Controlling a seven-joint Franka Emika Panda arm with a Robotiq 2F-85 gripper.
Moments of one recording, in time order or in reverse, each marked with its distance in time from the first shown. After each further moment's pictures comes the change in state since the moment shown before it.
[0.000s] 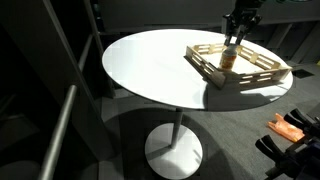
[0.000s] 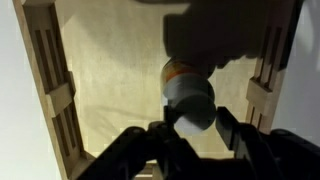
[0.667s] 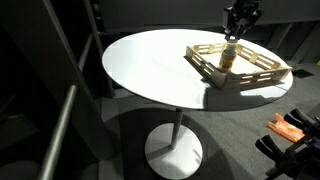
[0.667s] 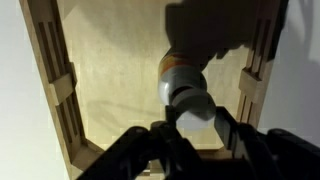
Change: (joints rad) arm 0.001 -0.033 0.000 0.000 -0.001 0.000 0.000
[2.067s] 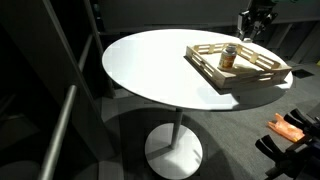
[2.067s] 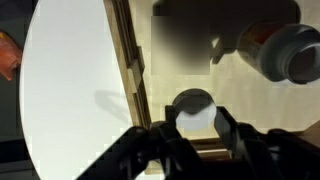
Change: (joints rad) arm -0.057 0.029 -0.110 -0.018 -0.064 0.054 0.008
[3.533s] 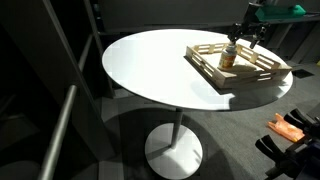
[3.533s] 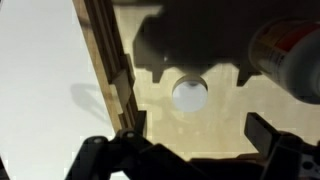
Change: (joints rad) arm 0.020 0.103 -0.010 -0.004 0.000 0.103 0.037
